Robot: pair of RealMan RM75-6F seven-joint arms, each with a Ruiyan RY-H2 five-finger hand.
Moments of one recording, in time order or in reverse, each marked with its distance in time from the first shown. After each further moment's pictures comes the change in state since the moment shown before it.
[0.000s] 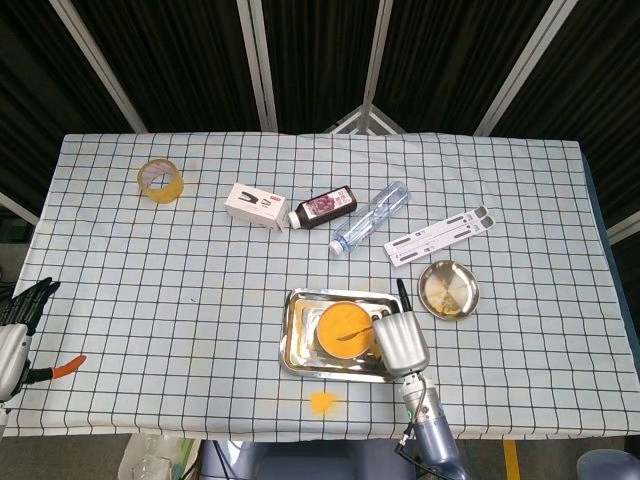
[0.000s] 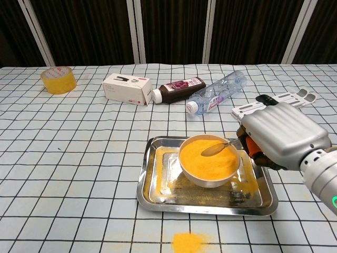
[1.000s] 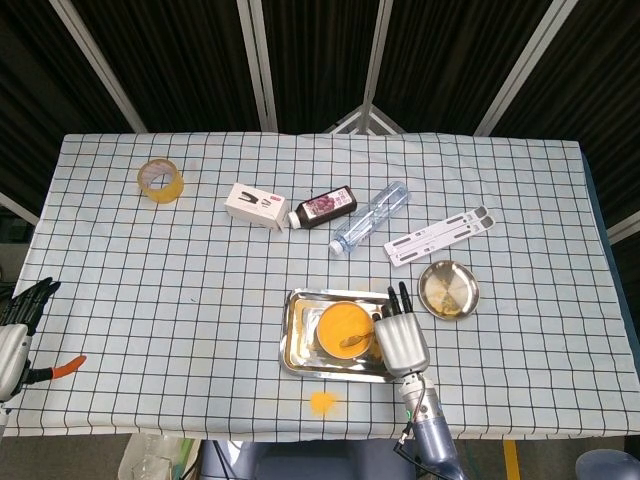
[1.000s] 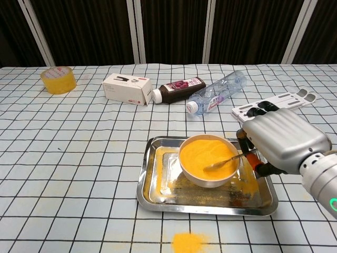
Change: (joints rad) left arm 0.000 0.000 0.001 0.001 0.002 0.000 0.000; right arm 0.000 -0.007 0.009 -0.015 0.057 -0.007 -0.037
